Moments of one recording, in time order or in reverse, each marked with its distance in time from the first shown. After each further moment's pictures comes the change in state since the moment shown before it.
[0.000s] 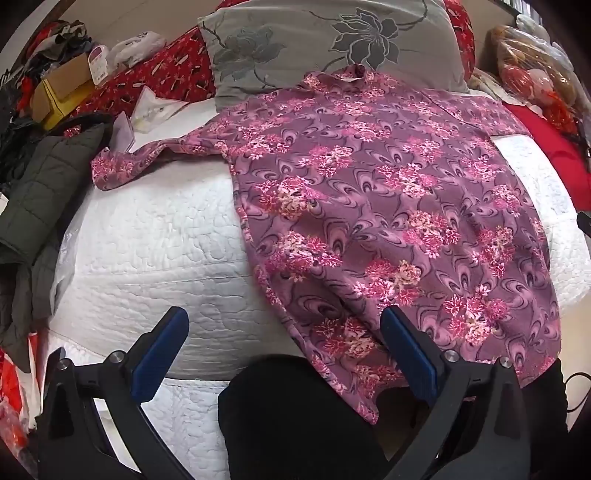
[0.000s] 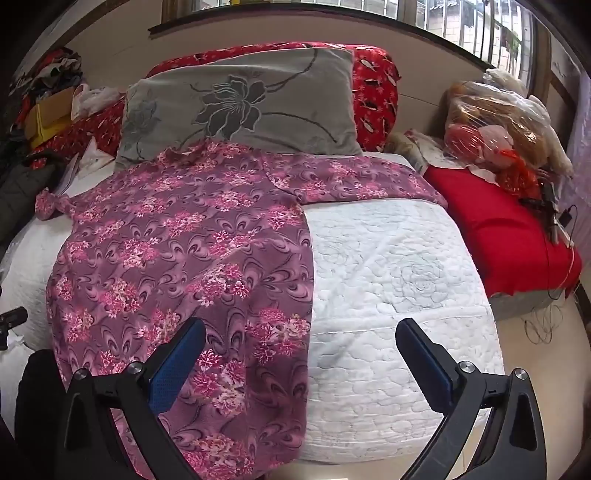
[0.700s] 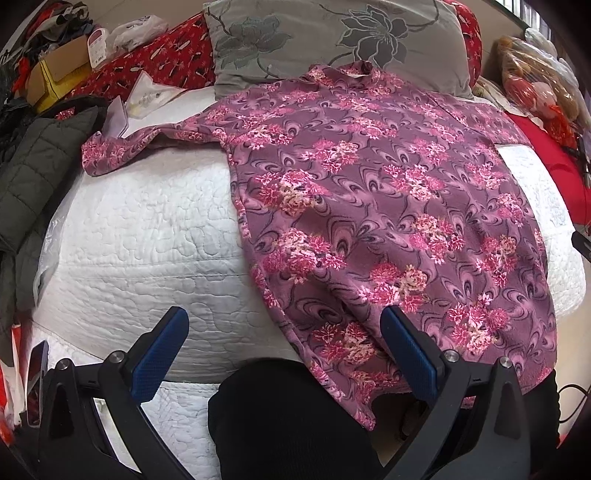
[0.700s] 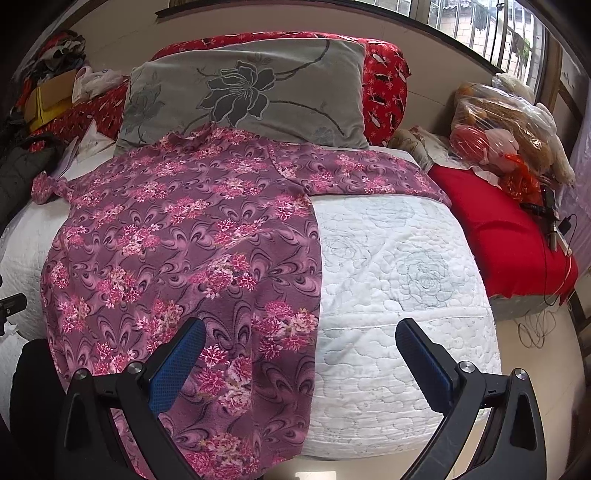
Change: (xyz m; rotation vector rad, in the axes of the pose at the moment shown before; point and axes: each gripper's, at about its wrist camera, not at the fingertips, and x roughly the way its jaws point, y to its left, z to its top) left arm 0.017 0.010 0.000 -0.043 0.021 -0.046; right arm 0.016 0.071 0.016 -0.061 0.046 -0.034
